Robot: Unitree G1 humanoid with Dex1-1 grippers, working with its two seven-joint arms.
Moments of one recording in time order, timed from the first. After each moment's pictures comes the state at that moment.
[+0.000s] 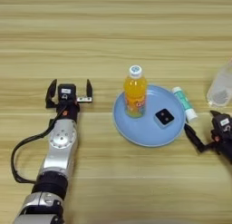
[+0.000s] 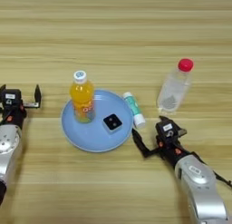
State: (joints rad) left arm -0.25 0.07 0.07 0.58 0.06 -0.37 0.11; right arm 0.09 -0.30 -0.02 0.10 0.11 -0.01 0.44
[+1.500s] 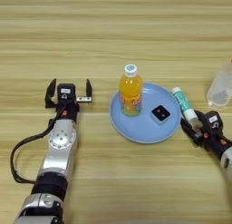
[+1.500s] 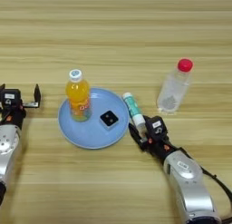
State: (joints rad) left arm -0.24 0.07 0.07 0.56 0.06 -0.37 0.11; right arm 0.06 -0.27 0.02 0.15 0.11 -0.05 0.44
